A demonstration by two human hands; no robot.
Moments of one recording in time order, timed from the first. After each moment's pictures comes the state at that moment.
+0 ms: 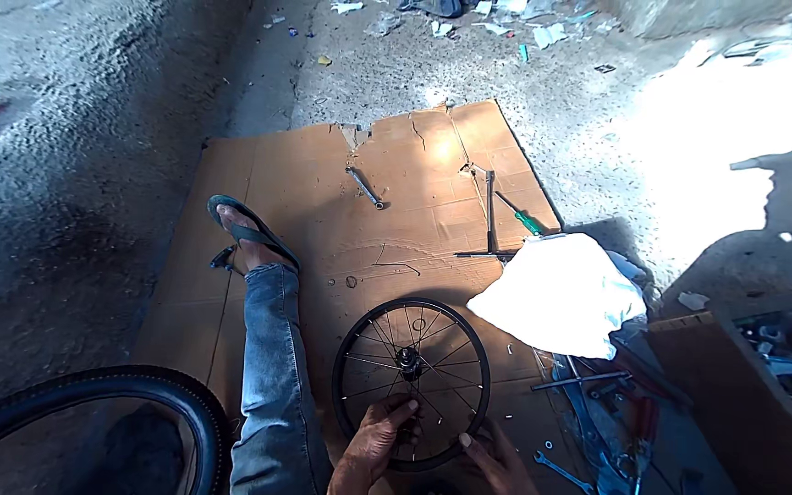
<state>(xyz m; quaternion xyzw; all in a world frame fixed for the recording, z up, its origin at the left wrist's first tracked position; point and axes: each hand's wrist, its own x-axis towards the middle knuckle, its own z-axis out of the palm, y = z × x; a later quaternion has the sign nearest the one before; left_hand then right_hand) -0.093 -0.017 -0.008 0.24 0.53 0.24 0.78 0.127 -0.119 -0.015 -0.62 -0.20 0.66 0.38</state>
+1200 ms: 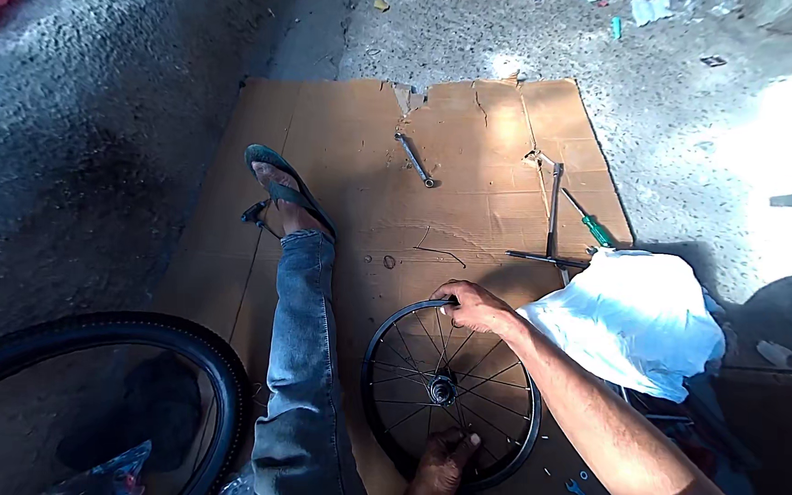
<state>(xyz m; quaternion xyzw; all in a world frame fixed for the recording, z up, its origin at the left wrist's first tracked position) -0.056 -0.079 -0.060 0.27 0.52 0.29 0.76 0.075 0.180 0.014 -0.53 -0.73 0.44 0.02</state>
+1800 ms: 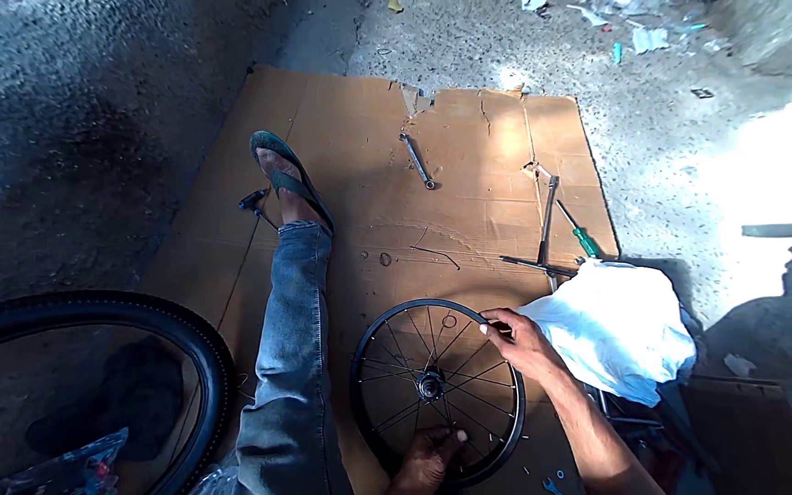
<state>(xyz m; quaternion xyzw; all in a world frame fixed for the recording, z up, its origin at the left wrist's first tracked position) -0.053 -0.080 -0.066 0.24 0.48 0.30 0.79 0.158 0.104 0.002 -0.63 -0.66 0.38 0.16</state>
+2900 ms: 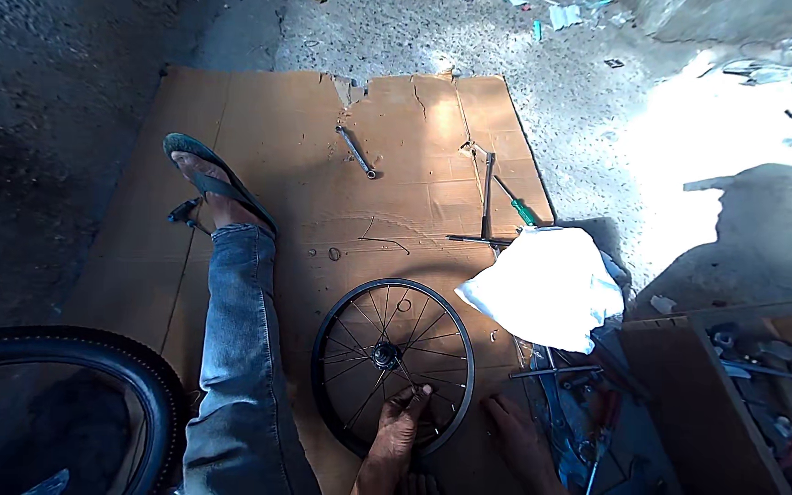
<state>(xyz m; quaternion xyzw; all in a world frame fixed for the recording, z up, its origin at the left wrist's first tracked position) -0.023 -0.056 -0.031 0.15 0.52 0.35 0.77 0.219 -0.121 -0.090 -0.68 -0.70 0.19 0.09</state>
